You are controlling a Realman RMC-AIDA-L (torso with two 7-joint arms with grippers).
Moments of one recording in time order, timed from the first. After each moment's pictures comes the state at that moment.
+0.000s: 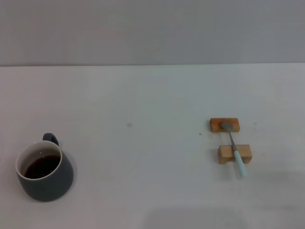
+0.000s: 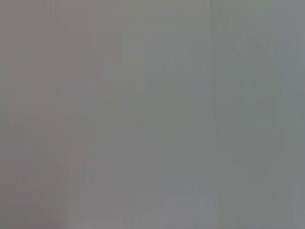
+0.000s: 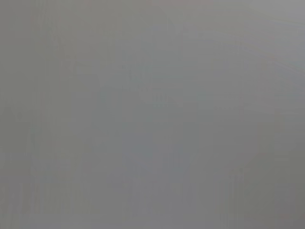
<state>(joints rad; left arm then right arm) -0.04 -2.07 -0.72 -0.10 2.13 1.49 -0.14 0.17 2.09 0.17 0.38 -1.46 -1.69 -0.24</state>
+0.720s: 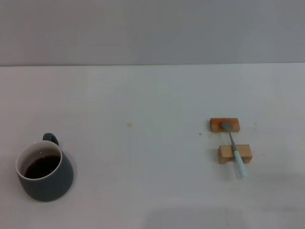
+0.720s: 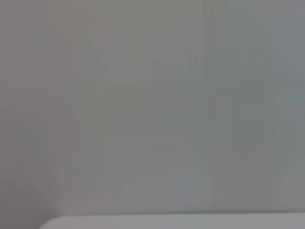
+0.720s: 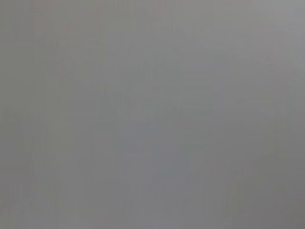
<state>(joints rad) -0.05 -2.07 -0.71 -0.11 2.13 1.44 -0.13 0.16 2.09 0.17 0.38 -1.46 -1.70 -0.24</state>
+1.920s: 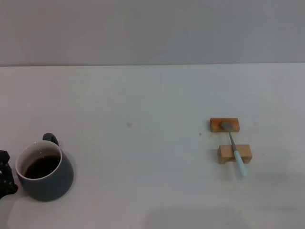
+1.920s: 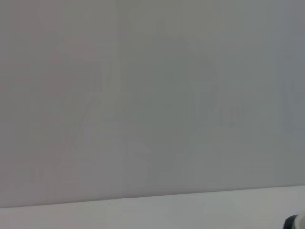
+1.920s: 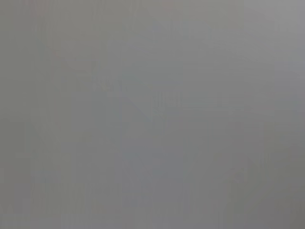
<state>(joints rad) -0.10 -2.07 -0.52 -0.15 2.13 1.37 -0.11 0.16 2.09 0.17 0.39 -1.46 -1.71 -0.24</state>
